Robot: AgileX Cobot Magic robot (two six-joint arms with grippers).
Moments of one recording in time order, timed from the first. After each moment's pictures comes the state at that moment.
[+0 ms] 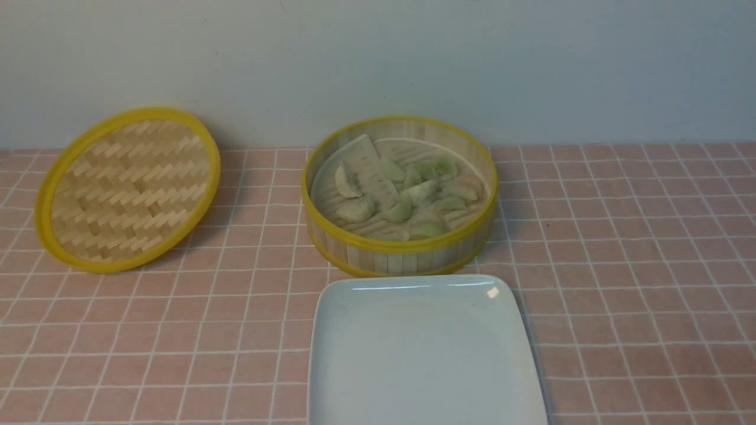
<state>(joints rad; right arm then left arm) -0.05 -0.02 0.03 0.39 0.05 0.23 -0.06 0.38 -0.59 -0.30 0.35 -0.28</state>
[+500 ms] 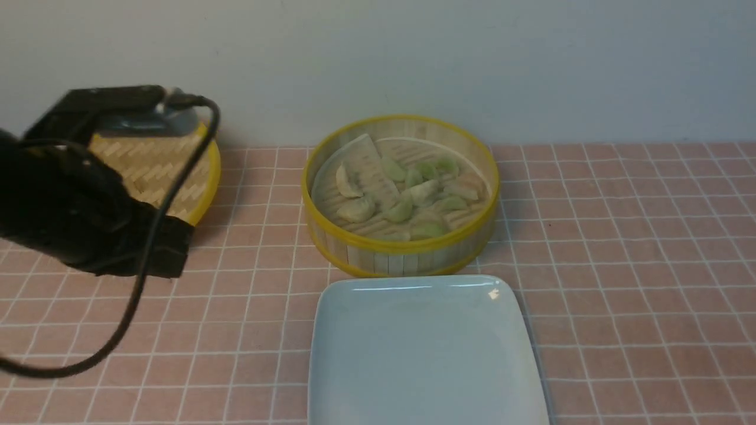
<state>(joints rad) 0.01 0.04 -0.19 0.55 0.26 0.19 -0.11 1.36 -1.11 -0.39 1.01 0.30</state>
